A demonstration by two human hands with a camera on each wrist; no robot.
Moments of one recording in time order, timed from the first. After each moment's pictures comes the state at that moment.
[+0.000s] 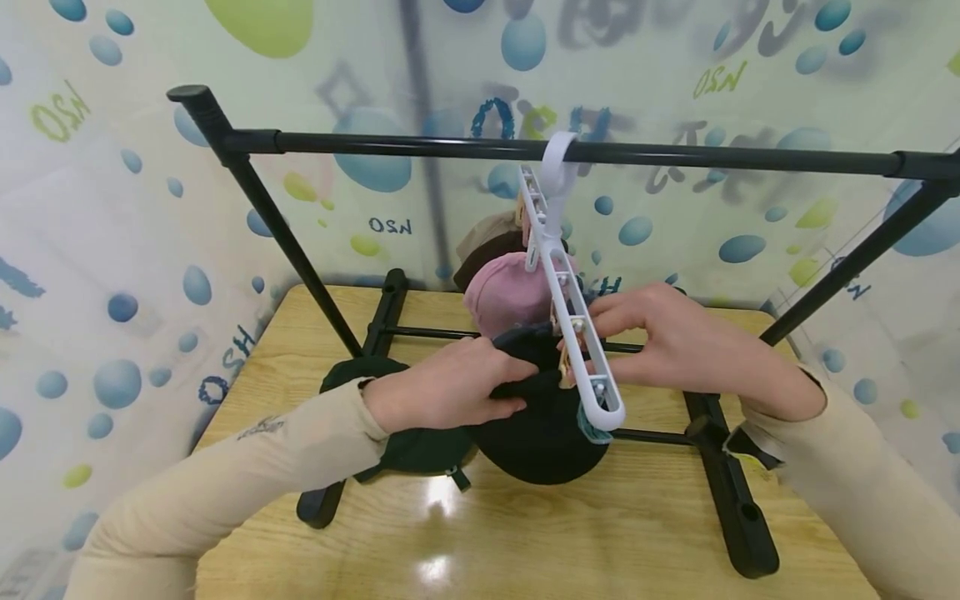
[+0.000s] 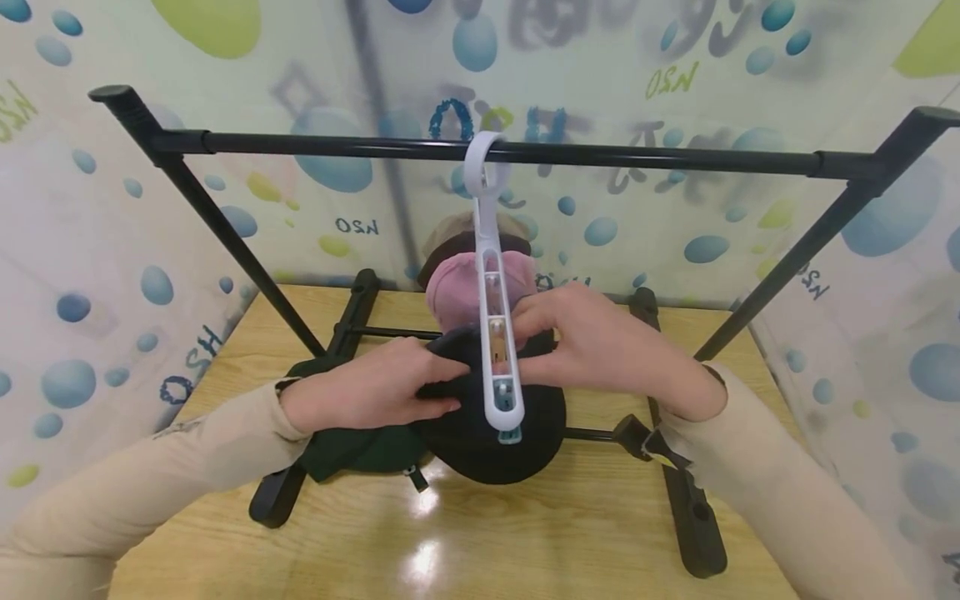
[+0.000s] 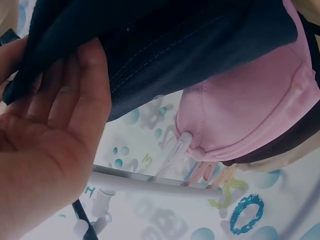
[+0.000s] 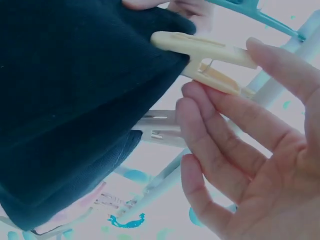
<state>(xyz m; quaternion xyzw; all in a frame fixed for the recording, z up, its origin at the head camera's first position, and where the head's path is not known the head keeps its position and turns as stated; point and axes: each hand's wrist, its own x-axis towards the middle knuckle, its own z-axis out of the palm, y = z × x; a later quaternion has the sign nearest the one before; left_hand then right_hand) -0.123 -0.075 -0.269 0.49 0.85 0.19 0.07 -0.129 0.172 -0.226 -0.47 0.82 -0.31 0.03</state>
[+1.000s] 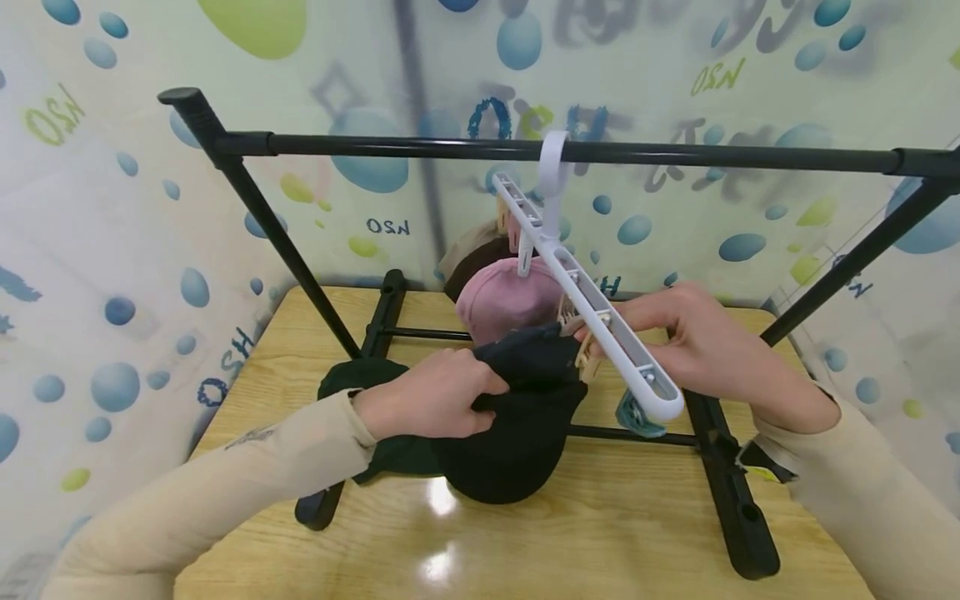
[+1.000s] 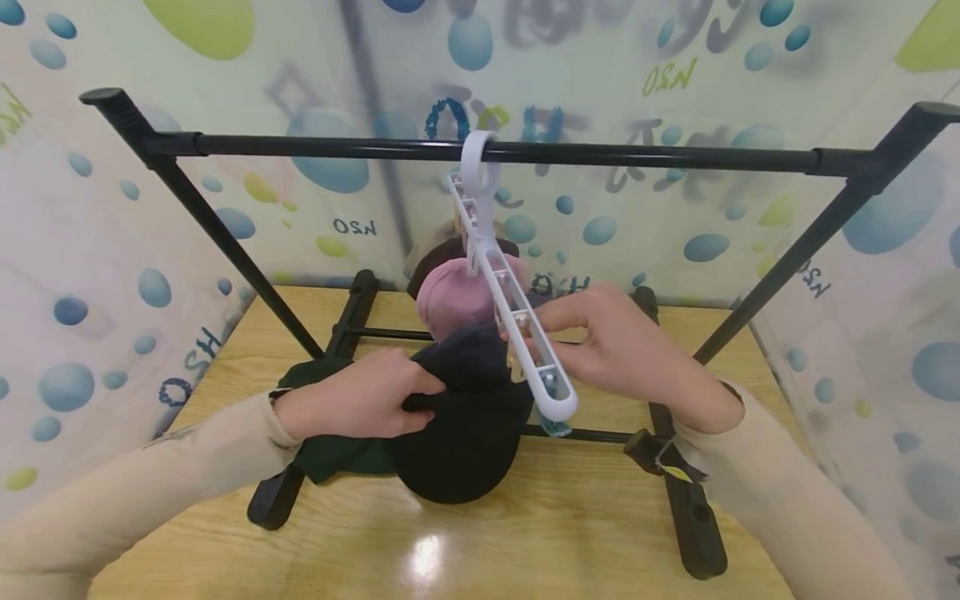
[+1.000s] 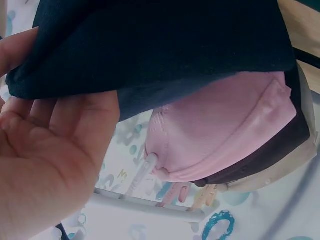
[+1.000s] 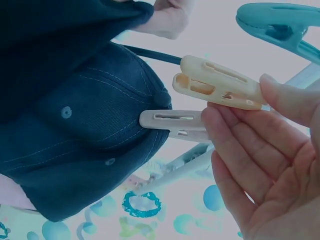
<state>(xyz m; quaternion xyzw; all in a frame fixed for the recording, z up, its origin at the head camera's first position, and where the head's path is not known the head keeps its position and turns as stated) -0.124 -0.088 -0.288 0.44 0.87 0.17 0.11 -0.128 0.192 -0.236 -0.45 0.80 -0.40 -0.01</state>
